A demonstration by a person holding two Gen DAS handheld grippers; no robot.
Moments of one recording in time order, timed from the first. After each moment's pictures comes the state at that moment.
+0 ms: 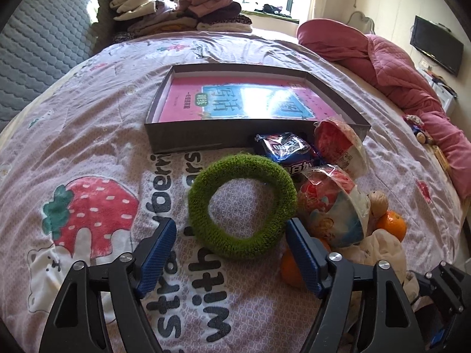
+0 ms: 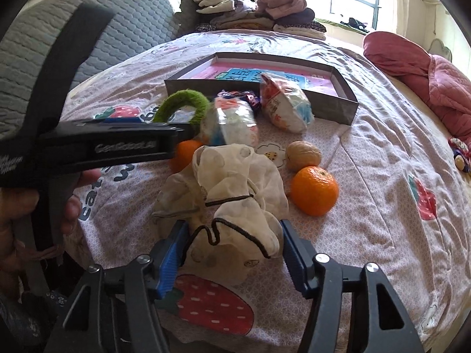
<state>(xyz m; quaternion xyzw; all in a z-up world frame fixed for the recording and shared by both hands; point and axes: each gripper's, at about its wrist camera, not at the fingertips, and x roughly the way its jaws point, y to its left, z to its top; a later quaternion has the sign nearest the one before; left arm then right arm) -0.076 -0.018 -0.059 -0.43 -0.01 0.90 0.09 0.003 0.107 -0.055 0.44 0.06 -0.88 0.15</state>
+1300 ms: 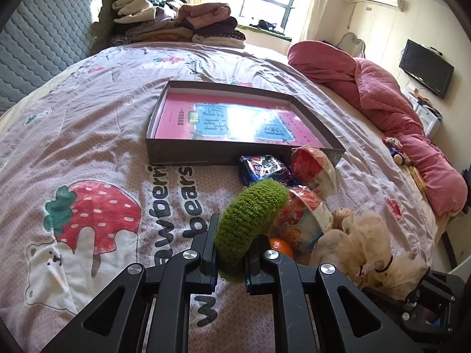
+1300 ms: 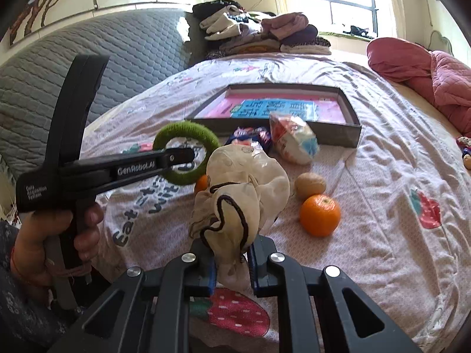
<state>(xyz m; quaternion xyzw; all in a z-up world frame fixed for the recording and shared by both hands) -0.057 -0.033 -0.031 -0.39 -0.07 0.91 0.12 0.015 0.121 -0.018 0.38 0.00 -0.90 0.19</state>
